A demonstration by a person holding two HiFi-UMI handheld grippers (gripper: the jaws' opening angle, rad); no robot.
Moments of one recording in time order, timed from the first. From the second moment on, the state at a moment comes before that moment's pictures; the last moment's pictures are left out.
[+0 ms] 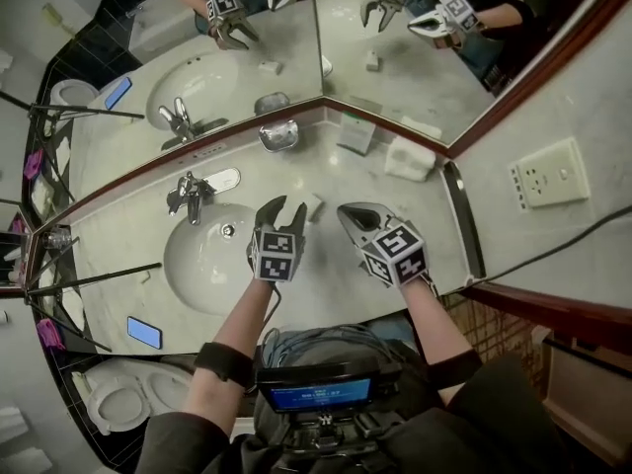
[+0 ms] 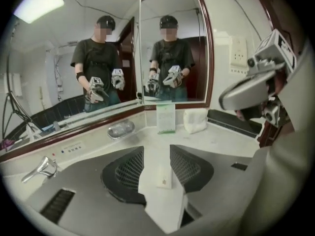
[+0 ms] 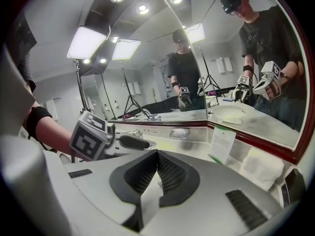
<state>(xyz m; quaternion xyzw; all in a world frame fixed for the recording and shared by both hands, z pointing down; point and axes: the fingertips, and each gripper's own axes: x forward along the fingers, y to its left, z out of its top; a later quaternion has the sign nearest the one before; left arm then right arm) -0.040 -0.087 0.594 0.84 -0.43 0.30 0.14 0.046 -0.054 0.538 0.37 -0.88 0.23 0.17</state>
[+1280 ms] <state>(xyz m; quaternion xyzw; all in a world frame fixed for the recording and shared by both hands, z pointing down) -0.122 -0.032 0.504 0.81 -0.54 0.17 0.17 -0.001 -0.051 0.600 0.32 -0.88 0.18 0.30</state>
